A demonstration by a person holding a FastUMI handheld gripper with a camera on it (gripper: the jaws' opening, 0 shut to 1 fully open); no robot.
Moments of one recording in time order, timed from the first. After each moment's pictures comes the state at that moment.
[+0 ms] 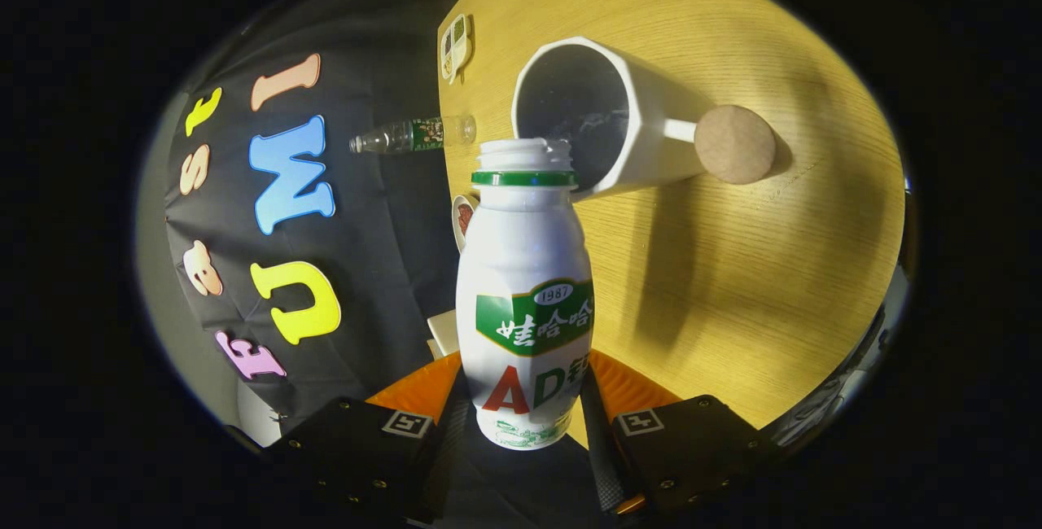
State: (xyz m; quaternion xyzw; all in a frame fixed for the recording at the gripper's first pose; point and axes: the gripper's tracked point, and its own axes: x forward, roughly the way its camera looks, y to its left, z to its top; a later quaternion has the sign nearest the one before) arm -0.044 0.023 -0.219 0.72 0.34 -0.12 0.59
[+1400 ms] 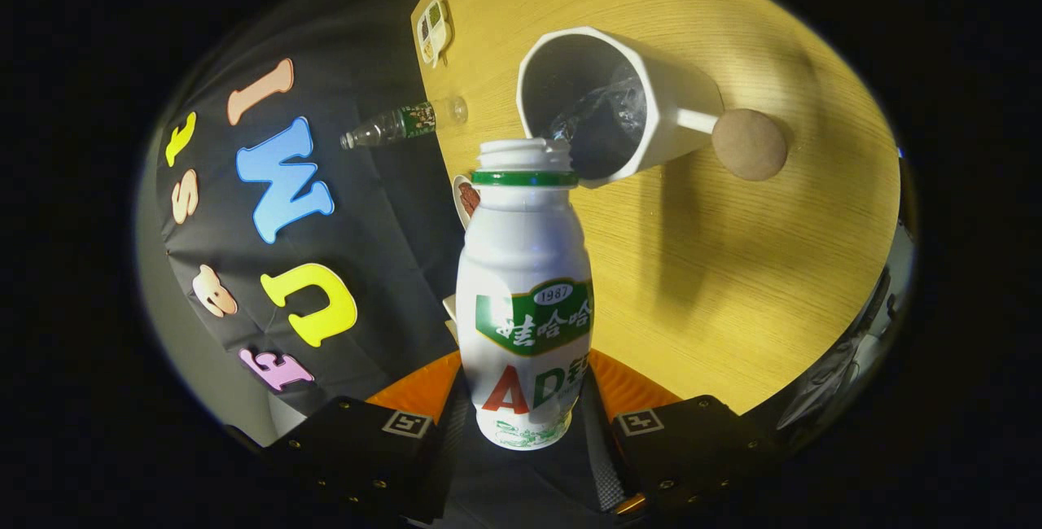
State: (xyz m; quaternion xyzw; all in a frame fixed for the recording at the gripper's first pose) arm -0.052 0.018 -0.198 0.76 0.37 -0.09 0.52
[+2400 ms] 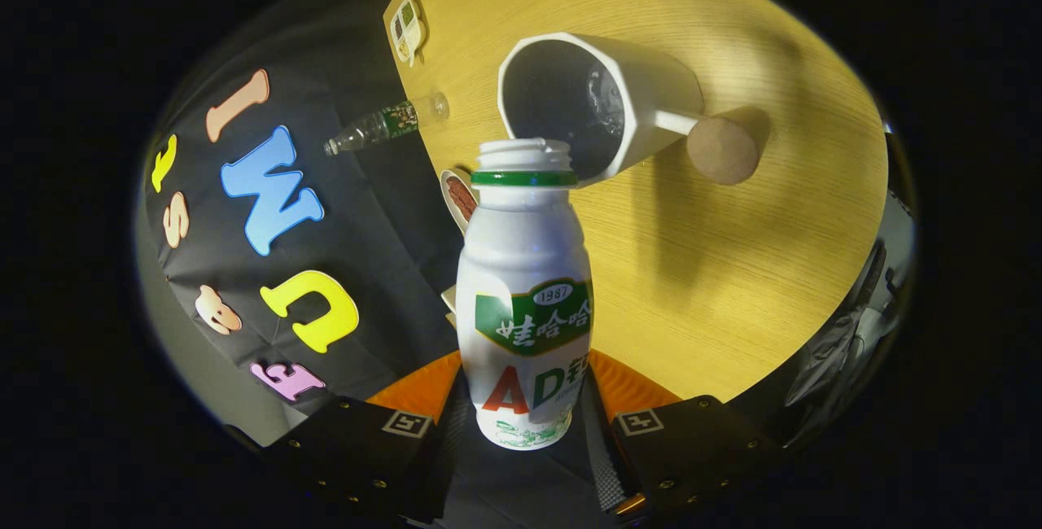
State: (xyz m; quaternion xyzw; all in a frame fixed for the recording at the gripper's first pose) arm -0.057 0.011 -0.188 0.78 0.40 -0.09 0.48
